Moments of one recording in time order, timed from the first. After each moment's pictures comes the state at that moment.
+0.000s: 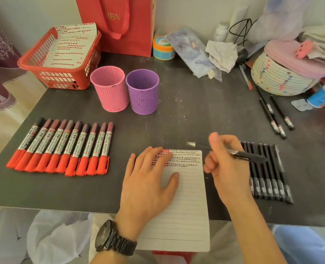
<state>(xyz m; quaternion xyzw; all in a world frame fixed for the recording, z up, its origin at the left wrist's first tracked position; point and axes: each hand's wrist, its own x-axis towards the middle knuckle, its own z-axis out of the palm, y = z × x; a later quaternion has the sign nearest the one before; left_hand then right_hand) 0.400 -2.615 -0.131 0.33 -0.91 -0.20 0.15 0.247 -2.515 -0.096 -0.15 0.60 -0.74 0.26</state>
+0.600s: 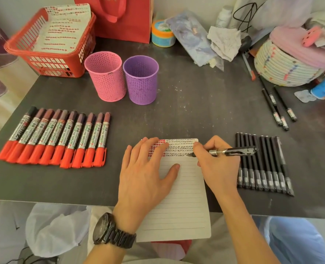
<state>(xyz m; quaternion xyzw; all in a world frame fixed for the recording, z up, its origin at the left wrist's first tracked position) 0.398 -2.619 -0.134 0.35 -0.91 -0.18 0.14 0.254 -2.525 -0.128 -0.20 0.79 -0.57 0.09</state>
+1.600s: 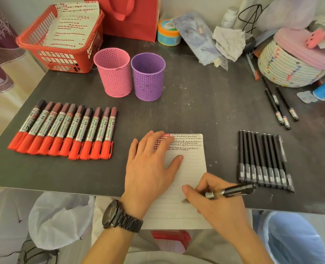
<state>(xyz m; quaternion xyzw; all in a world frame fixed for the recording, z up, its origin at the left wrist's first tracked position) 0.395 -2.622 -0.141 0.34 -0.91 -0.17 0.16 0.309 -2.462 -0.116 -0.31 0.81 -0.43 0.25</state>
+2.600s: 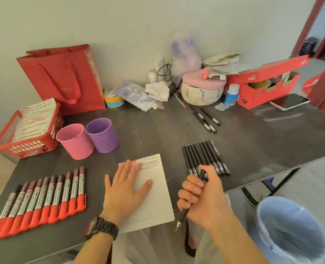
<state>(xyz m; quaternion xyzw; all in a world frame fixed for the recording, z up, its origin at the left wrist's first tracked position) 0.381 -2.638 -0.132 0.27 -0.95 -0.14 0.02 0.297 -2.426 -0.072 0.15 0.33 -0.81 0.46</state>
